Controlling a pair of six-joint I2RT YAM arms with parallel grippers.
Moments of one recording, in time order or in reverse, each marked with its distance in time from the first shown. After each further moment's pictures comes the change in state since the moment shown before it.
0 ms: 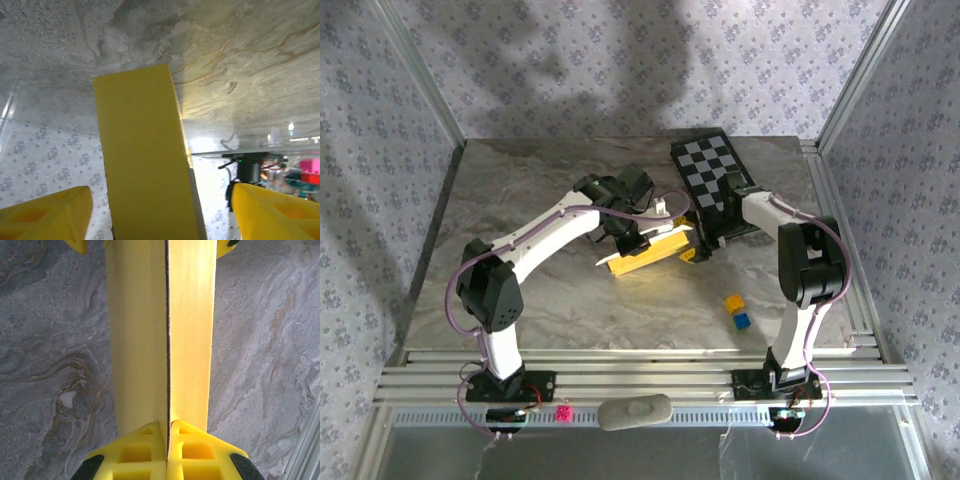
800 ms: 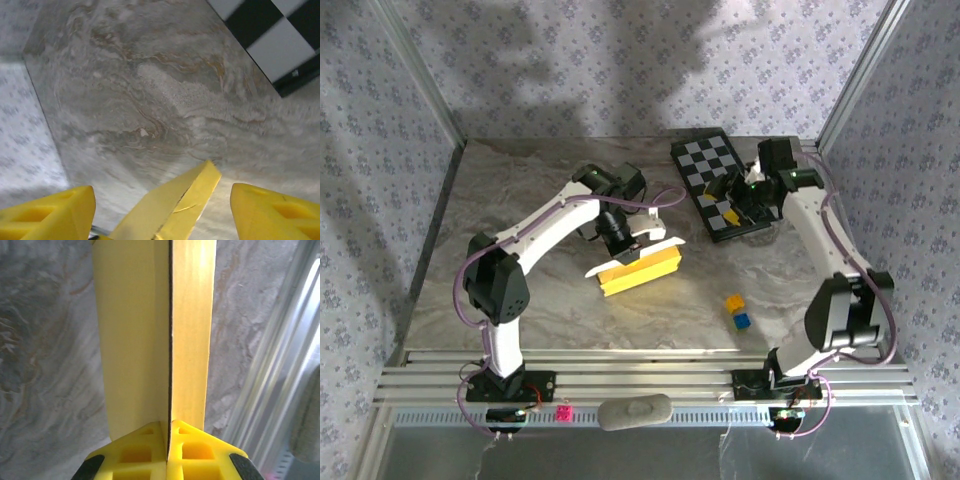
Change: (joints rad) left arm 0.047 0.058 0.092 -0.273 0.162 0.029; right arm -0.083 -0.367 0.120 -0.110 0.395 -0.863
